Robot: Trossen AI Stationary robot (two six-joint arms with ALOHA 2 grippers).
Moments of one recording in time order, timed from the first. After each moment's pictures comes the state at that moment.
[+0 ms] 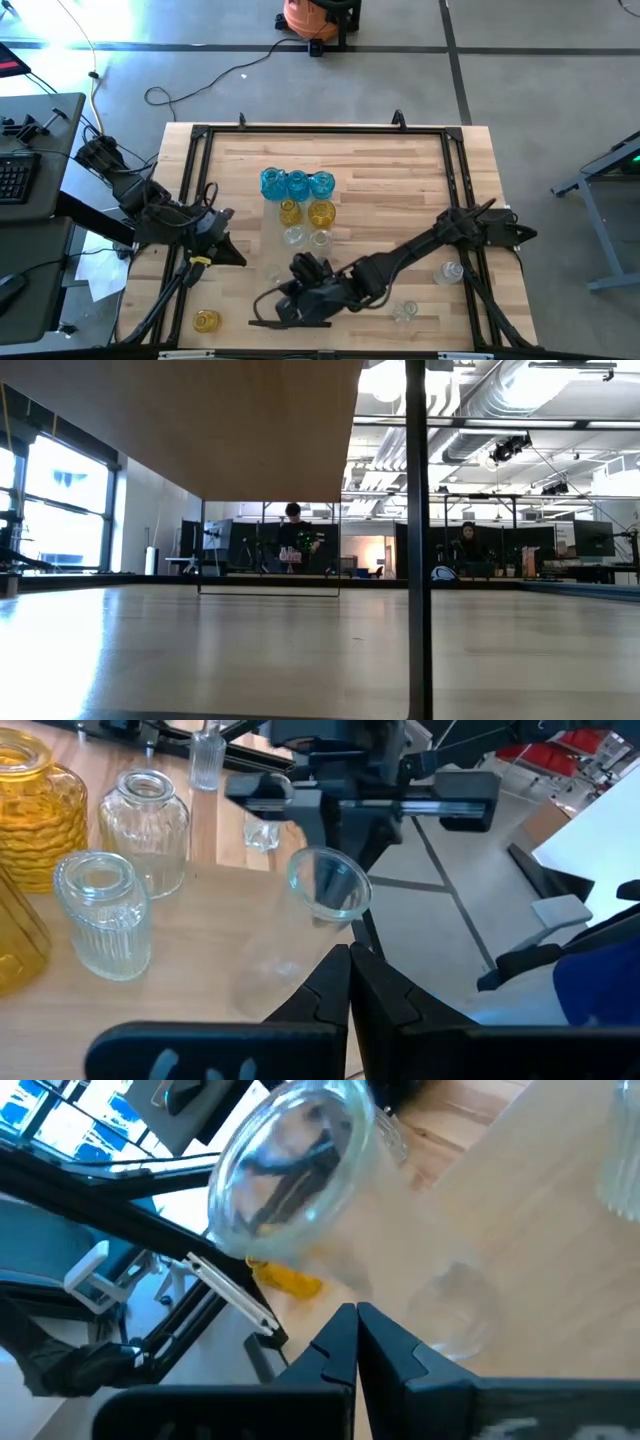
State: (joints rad) left arm -0.68 0.95 1.07 -0.58 -0.25 -0.55; right arm 0.52 2.23 2.26 -0.72 0.49 1.17
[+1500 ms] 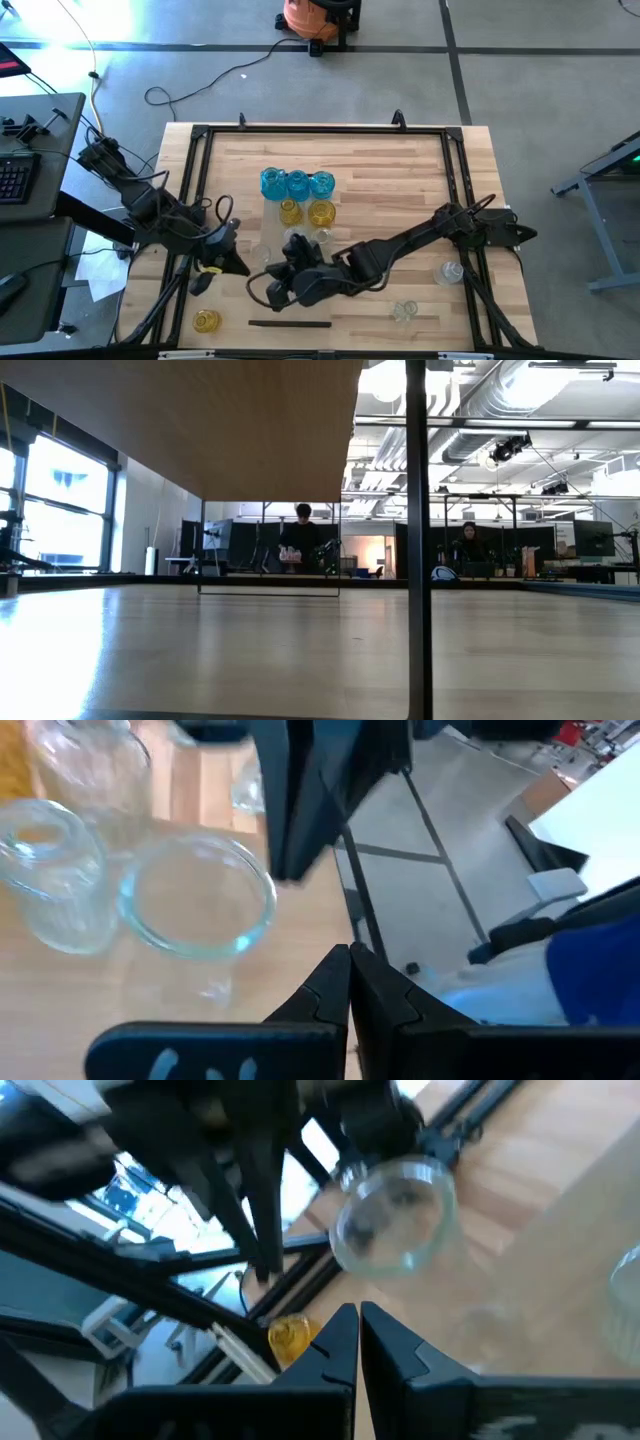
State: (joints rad) left arm -0.68 1.02 1.07 -0.58 -0.19 -0.59; right arm 0.46 2.23 2.32 -0.64 0.54 1.04
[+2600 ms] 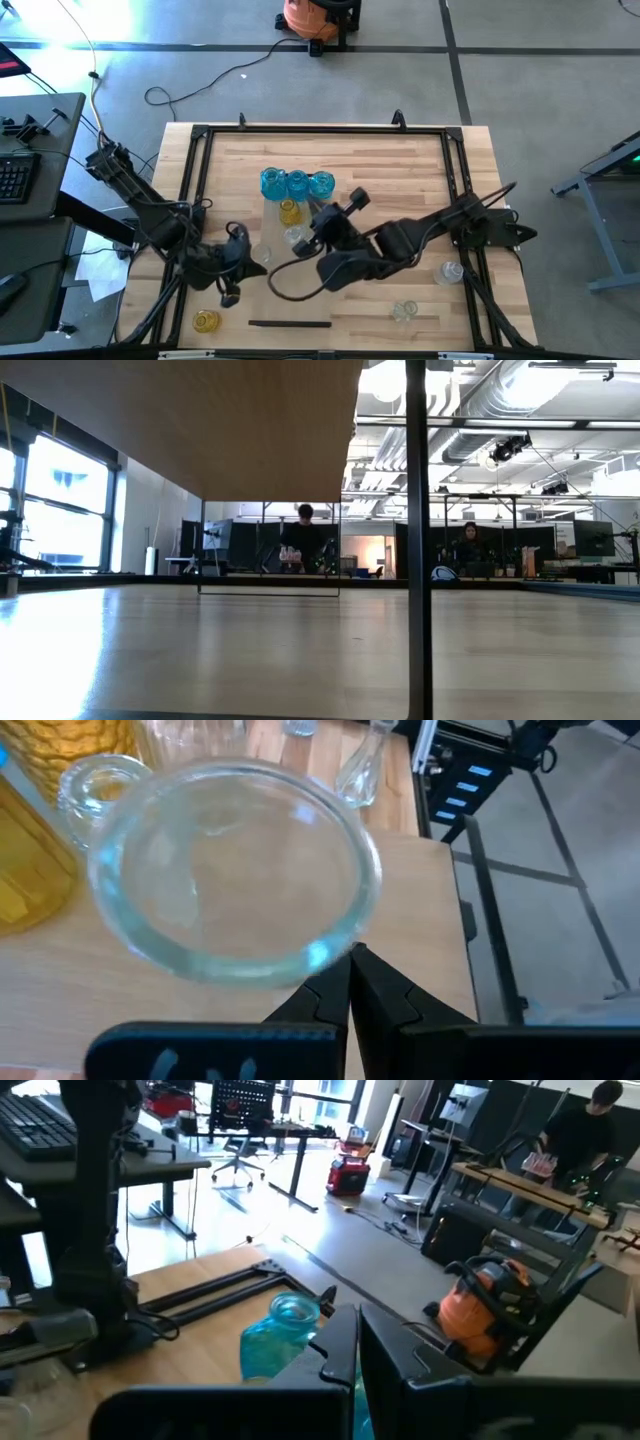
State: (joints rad) left arm -0.75 1.22 1.07 -0.59 -0.50 -0.72; right arm 0.46 2.08 2.36 -0.91 1.27 0.42
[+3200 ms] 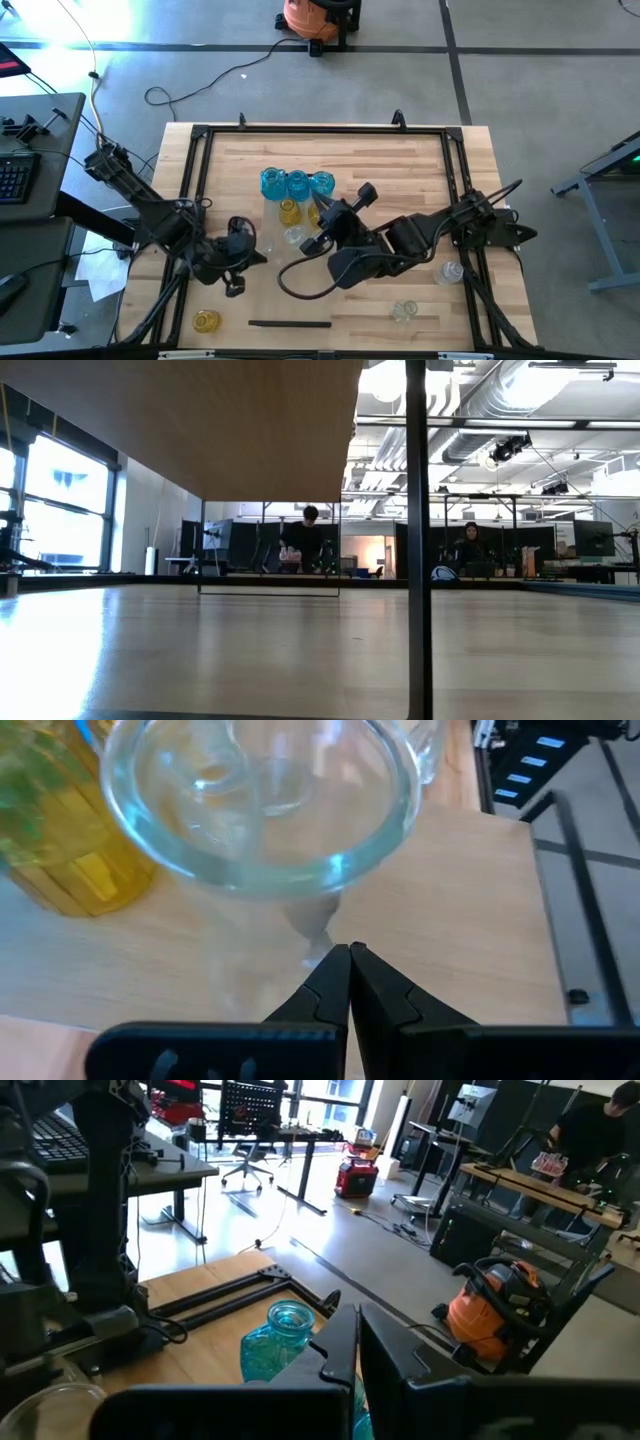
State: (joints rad) left arm -0.70 1.21 1.07 -0.70 -0.52 -0.71; right arm 0.47 2.03 2.36 -0.93 1.26 0.41
